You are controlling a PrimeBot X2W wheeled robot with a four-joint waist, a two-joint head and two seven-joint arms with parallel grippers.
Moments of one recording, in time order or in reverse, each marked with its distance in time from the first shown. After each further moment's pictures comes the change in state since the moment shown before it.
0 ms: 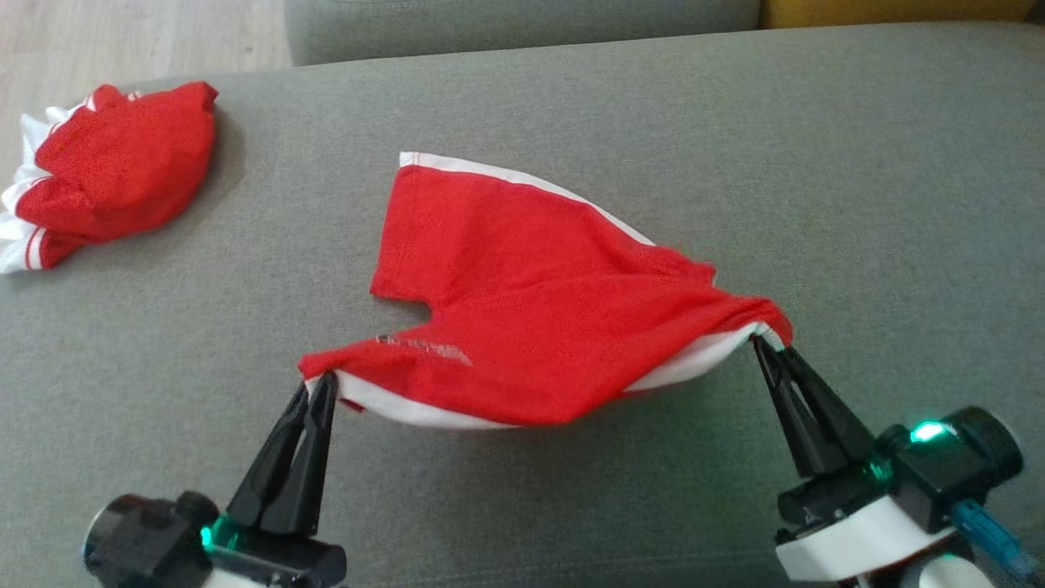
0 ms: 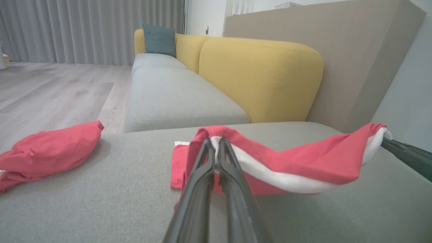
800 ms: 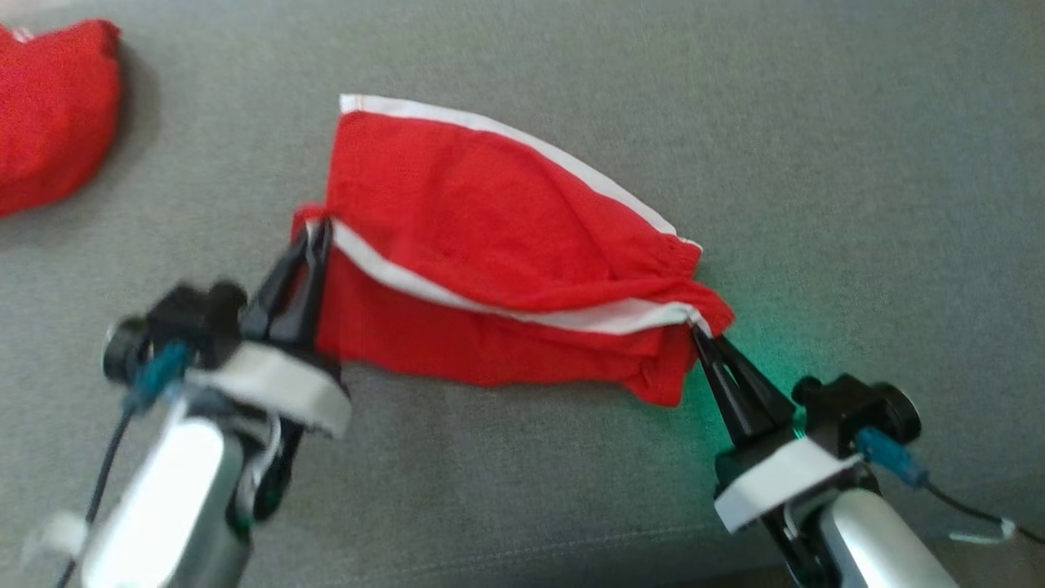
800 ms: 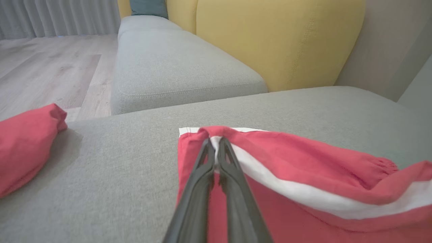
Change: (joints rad) left arm -0.466 -0.074 -0.034 0.517 -0.025 -0.090 0.034; right arm -0.215 0.043 0.117 0.435 0.102 0.000 -0.081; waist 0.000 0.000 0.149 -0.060
